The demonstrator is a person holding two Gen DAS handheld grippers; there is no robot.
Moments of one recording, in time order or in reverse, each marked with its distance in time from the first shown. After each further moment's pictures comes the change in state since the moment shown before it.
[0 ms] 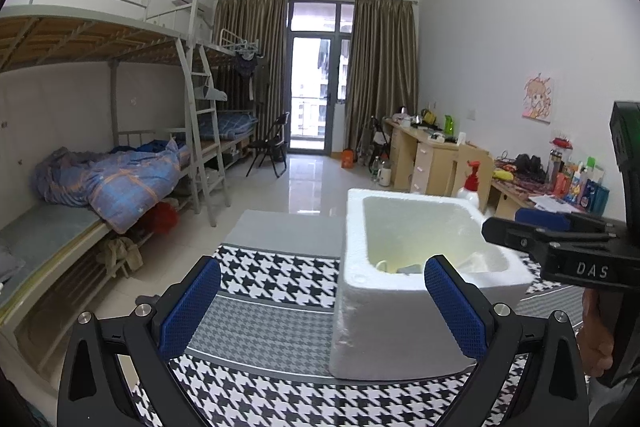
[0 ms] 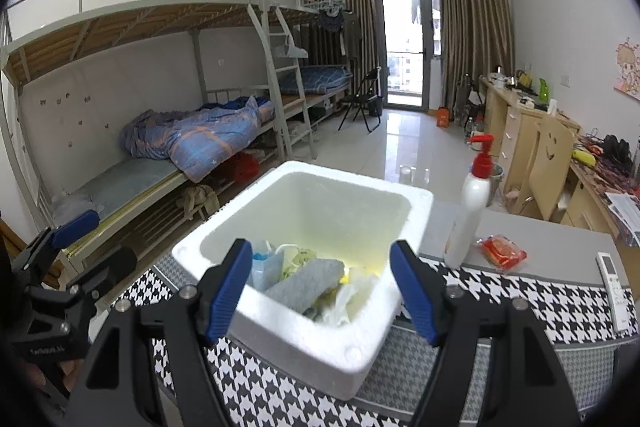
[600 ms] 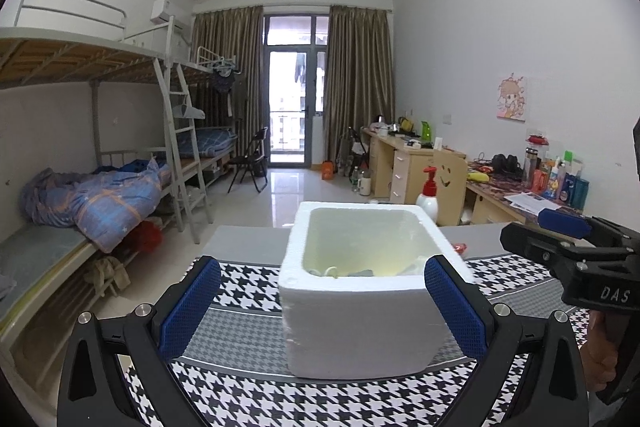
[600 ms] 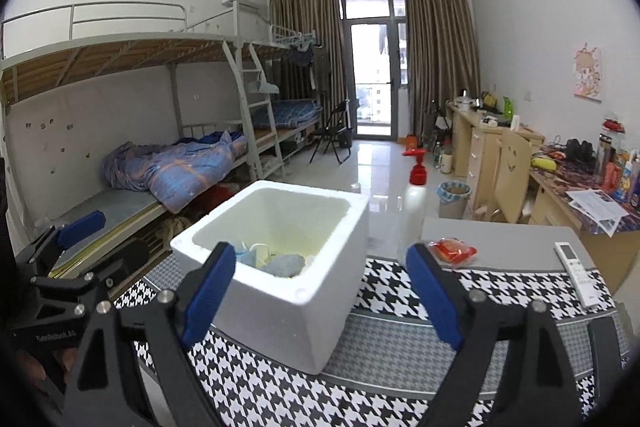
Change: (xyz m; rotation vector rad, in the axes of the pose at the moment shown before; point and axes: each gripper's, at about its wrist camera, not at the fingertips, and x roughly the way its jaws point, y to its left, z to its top) left arm -0.024 -0.041 -0.001 0.049 -0.041 -0.065; right arm -0.056 -0.012 -0.025 0.025 -0.136 -0.119
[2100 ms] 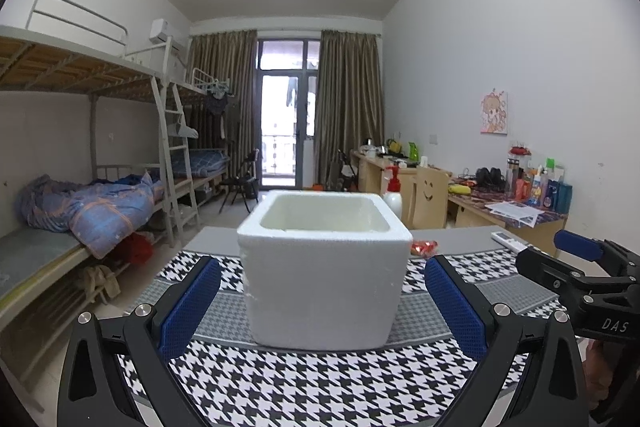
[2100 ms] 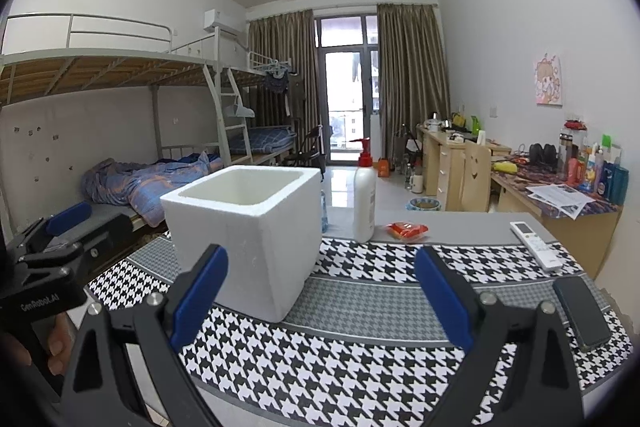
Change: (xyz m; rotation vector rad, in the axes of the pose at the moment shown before) left arm -0.039 -0.033 -0.050 0.000 -0.098 -0.026; right arm -0.066 -0.021 -0.080 0.019 -0.113 -0.077
